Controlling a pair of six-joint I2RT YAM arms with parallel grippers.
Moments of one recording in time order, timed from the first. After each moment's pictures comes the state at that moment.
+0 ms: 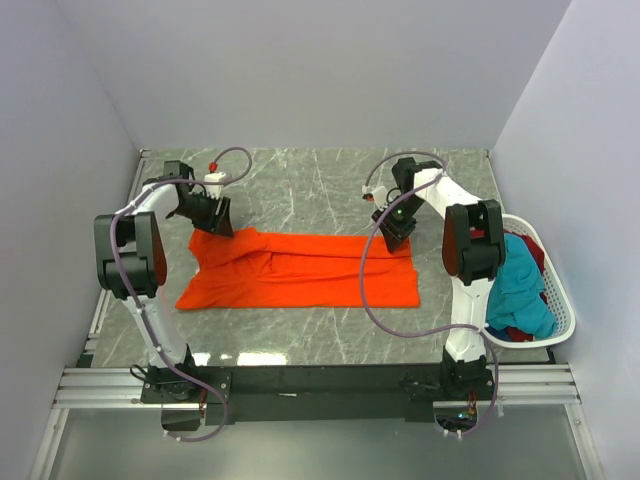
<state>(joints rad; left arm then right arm) 0.09 1.94 1.39 -0.70 0.60 0.46 0.19 2.12 1.67 -1.11 -0.33 -0.60</state>
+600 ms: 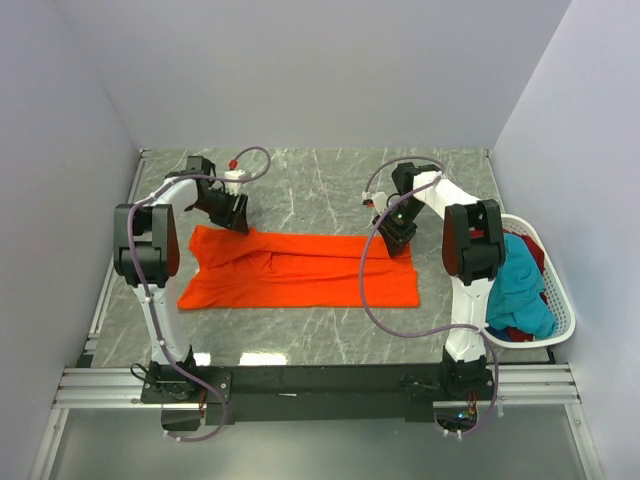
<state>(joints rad) -0.01 2.06 1.51 -0.68 0.57 0.42 0.19 2.12 1.63 -1.12 -0.33 -0.62</state>
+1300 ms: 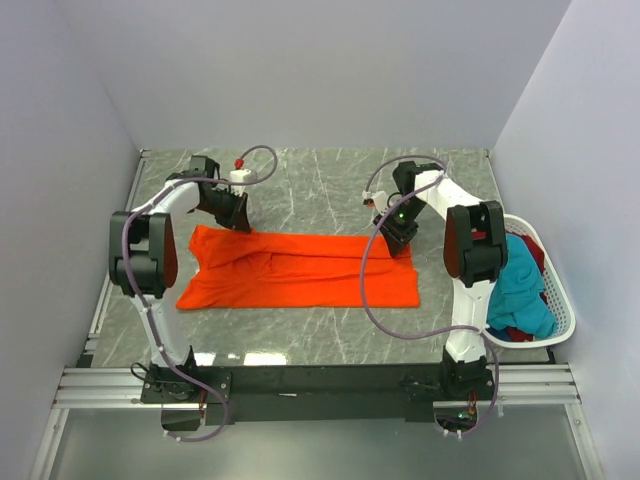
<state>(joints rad) -0.06 1.98 1.45 -0.68 0.64 0.41 0.18 2.10 1.63 -1.14 -0.33 -0.64</state>
